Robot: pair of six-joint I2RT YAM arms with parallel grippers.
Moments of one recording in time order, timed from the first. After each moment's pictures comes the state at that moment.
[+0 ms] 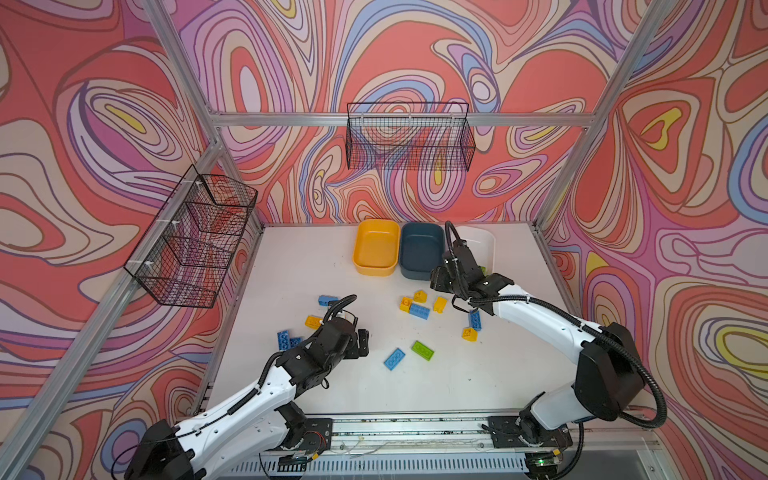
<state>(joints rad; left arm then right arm) -0.73 0.92 0.48 -0.38 -0.26 -0.68 0.51 1.53 1.16 -0.40 0.21 0.59</state>
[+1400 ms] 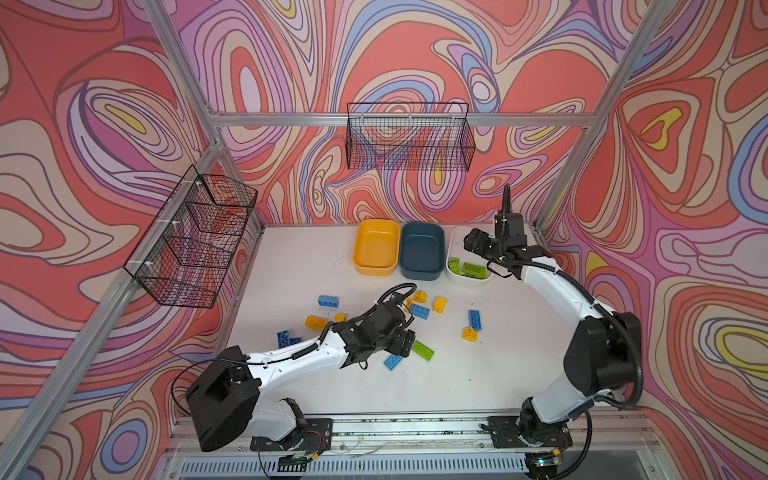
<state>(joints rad) -0.94 1.40 0.83 -0.31 -0.12 -0.45 0.15 1.58 1.33 -0.36 -0.03 0.53</state>
